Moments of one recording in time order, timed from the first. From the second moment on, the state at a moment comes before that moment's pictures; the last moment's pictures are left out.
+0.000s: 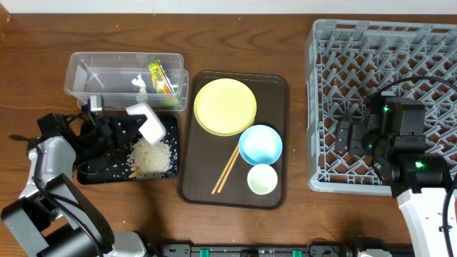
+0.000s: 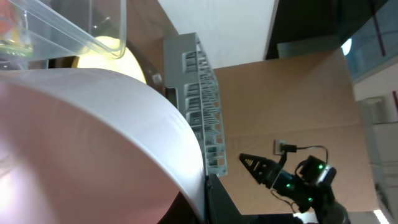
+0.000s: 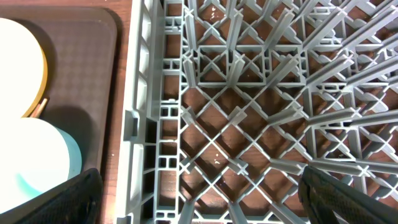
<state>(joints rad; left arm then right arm) 0.58 1.63 0.92 -0.84 1.46 0.17 0.02 1.06 0.94 -0.80 -0.01 0.09</state>
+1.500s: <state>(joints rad) -0.31 1.37 0.92 -0.75 0.50 -0.22 0.02 1.06 0.94 -0.79 -0.01 0.09</state>
